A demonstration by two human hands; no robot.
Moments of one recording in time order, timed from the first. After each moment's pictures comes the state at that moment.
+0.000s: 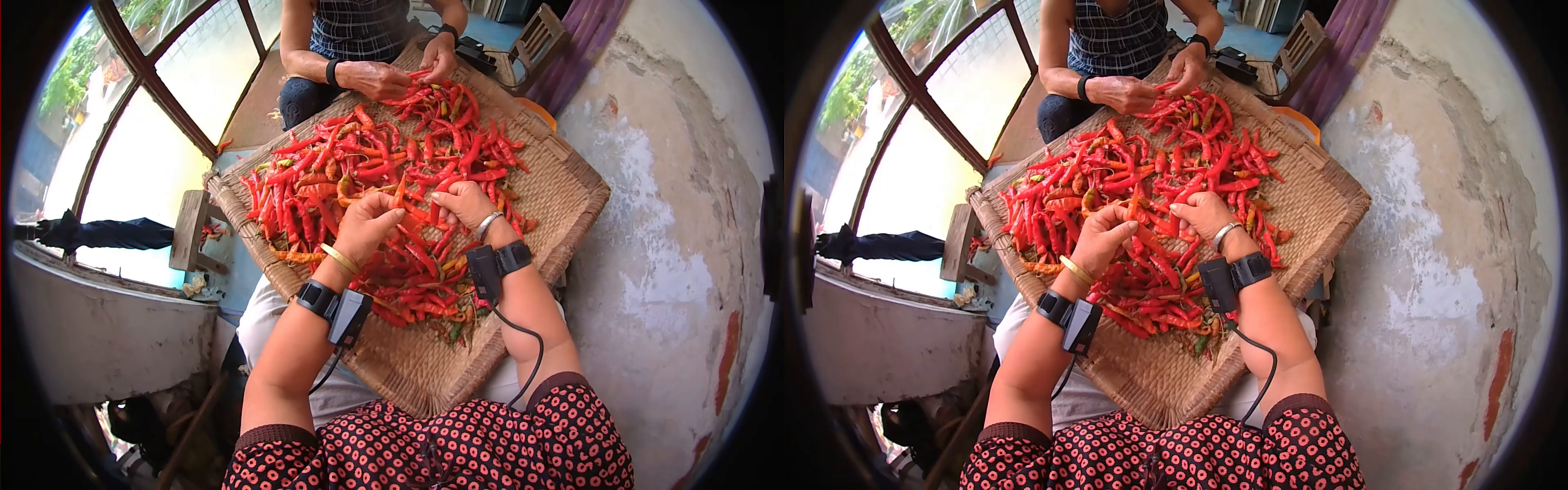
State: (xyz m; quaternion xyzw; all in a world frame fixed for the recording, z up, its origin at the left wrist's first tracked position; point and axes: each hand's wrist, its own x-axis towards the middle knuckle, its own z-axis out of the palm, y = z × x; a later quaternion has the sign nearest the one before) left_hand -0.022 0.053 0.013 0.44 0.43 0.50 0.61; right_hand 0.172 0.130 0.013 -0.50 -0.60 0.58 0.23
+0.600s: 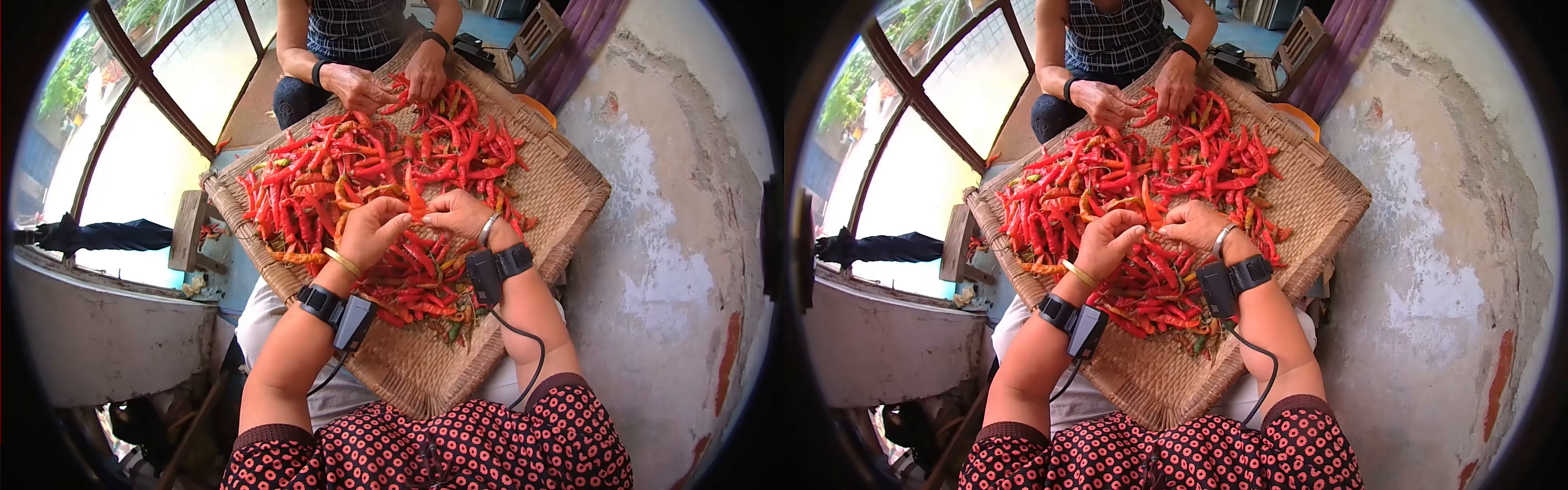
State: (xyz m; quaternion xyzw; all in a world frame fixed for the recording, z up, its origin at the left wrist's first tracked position) left_hand -0.011 0.052 0.013 0.55 0.49 0.47 0.48; right_hand 0.174 0.124 0.026 -0.39 -0.68 0.62 0.10
